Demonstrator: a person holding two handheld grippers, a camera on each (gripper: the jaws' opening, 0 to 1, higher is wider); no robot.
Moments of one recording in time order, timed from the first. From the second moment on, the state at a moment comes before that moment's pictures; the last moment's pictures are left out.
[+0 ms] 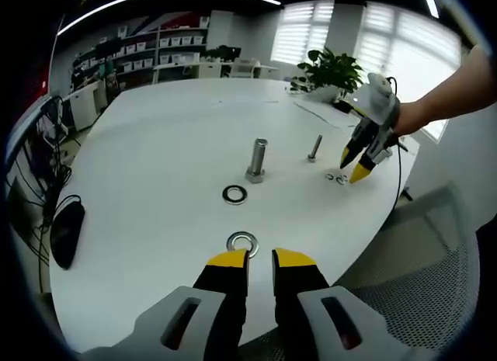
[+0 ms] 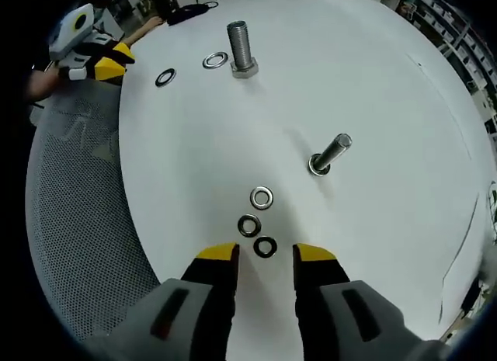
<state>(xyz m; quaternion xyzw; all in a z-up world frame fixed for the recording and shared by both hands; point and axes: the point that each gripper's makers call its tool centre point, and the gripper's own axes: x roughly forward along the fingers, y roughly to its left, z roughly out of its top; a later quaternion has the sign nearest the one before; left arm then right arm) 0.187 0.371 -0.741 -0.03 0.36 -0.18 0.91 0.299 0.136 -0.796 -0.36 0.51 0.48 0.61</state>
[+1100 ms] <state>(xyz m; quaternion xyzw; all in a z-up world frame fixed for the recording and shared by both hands) 0.188 0.370 -0.742 -0.03 0.36 -0.18 0.91 0.293 0.138 -0.800 -0.42 0.49 0.48 0.59</state>
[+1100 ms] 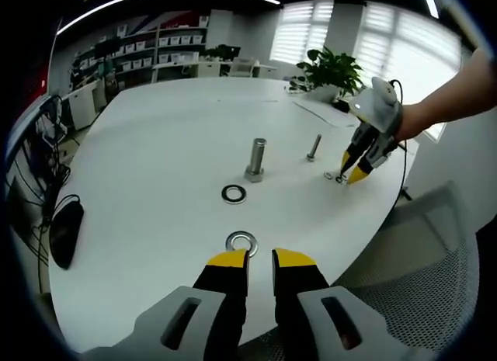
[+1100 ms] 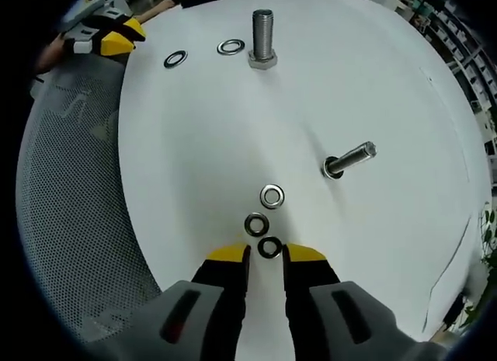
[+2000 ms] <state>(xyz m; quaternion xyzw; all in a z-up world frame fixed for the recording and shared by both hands) 0.187 0.372 -0.743 -0.03 0.37 -0.18 0.91 0.296 0.138 -0.802 -0.42 0.52 0.44 0.60</state>
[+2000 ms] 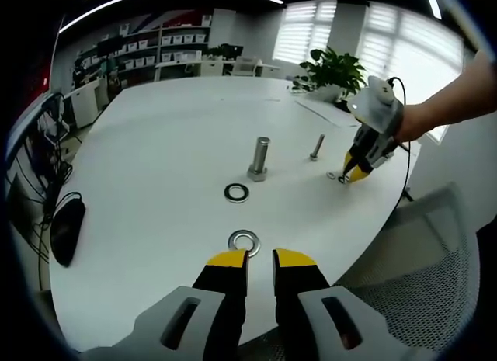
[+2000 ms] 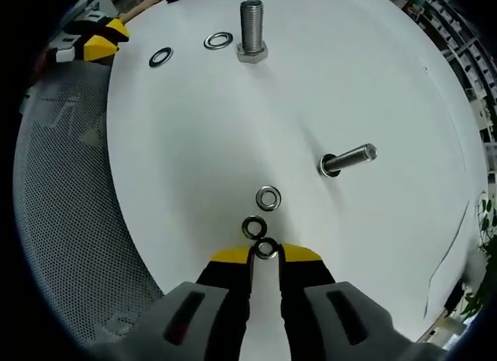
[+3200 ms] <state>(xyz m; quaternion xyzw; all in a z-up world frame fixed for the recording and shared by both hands) 0.182 0.368 -0.751 -0.03 0.39 -0.18 0.90 0.297 0.138 -0.801 -0.40 0.53 0.44 0.61</state>
